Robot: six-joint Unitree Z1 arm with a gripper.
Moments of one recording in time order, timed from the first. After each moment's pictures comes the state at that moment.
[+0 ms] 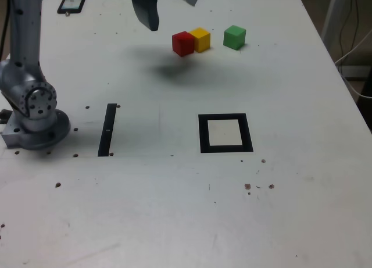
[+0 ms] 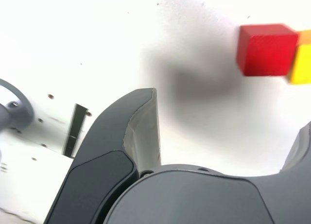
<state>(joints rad) 0.76 1.93 -1.66 1.43 0.01 0.17</state>
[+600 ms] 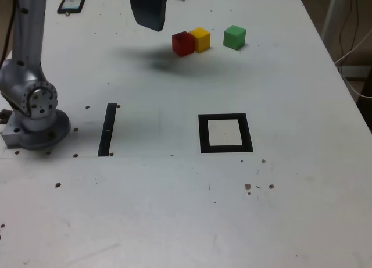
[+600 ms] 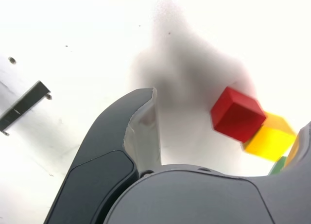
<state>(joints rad) 0.81 2.00 -1.69 1.41 0.05 -0.26</state>
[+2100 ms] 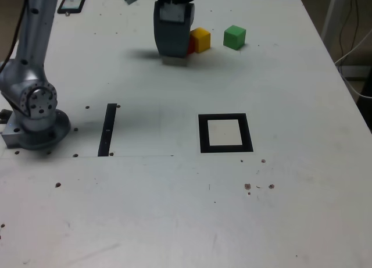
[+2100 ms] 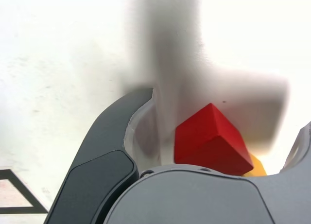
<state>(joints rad) 0.78 2.12 -1.54 1.11 -0.01 -0.61</state>
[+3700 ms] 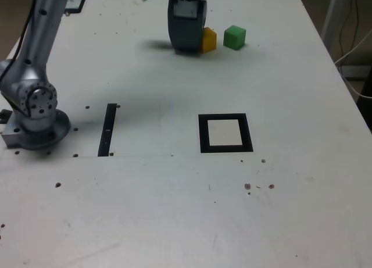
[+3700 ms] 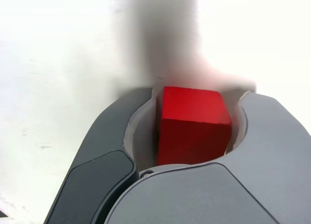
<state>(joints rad) 0.79 2.22 -1.70 1.10 0.01 -0.56</state>
